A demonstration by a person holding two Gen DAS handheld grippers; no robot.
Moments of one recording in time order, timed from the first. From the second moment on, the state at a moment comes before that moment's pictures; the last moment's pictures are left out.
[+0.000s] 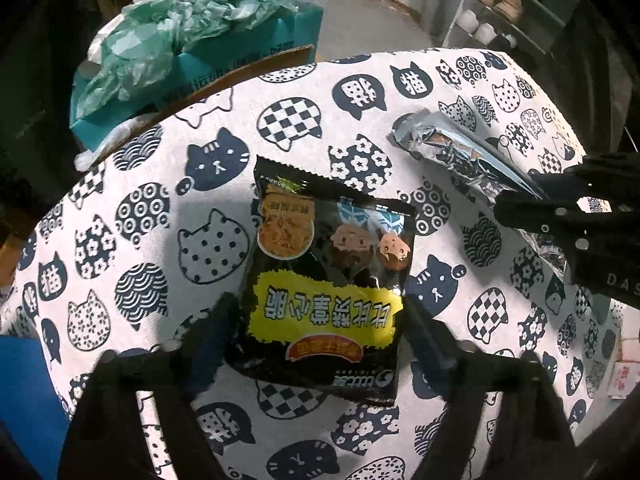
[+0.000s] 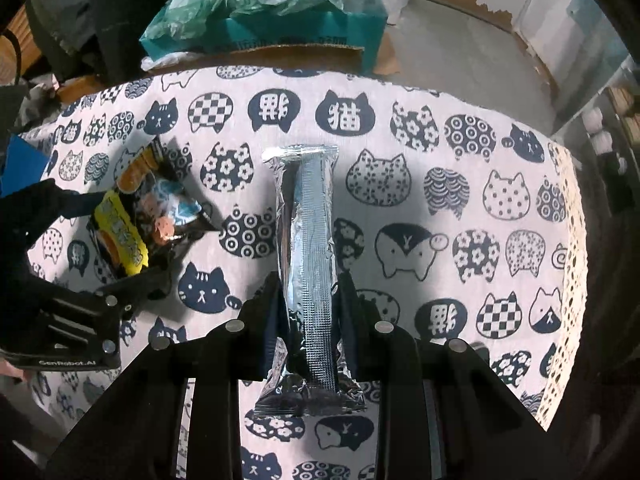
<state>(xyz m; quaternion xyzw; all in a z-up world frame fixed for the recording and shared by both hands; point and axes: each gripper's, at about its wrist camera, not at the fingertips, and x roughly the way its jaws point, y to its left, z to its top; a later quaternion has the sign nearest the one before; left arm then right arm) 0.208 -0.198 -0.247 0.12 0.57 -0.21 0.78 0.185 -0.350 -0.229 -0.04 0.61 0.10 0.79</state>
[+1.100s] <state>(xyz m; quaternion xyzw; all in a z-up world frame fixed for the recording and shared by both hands) 0.130 -0.098 -0.129 0.06 0.52 -0.14 0.84 0.132 -0.286 -0.129 -0.05 0.53 0.15 0.84</state>
